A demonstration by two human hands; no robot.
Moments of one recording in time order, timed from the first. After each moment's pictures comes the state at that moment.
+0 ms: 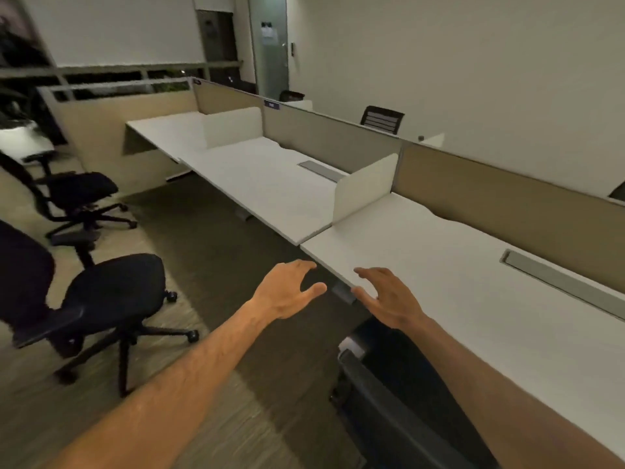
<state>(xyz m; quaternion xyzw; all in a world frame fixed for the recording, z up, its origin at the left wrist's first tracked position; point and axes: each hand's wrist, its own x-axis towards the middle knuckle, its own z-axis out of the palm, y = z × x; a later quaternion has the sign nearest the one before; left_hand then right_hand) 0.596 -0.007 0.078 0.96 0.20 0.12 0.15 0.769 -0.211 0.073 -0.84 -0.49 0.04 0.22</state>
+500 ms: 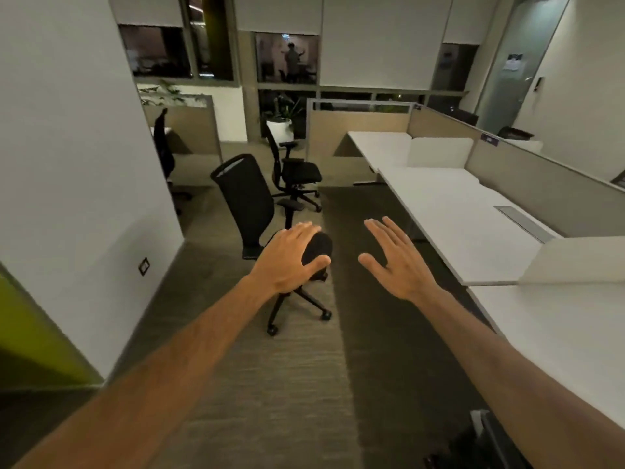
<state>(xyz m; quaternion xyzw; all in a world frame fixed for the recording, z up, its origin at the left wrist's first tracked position) 0.259 0.014 0.164 0.86 0.46 0.23 0.04 0.526 -0.029 0.169 -0.54 -0.79 -0.02 0.28</state>
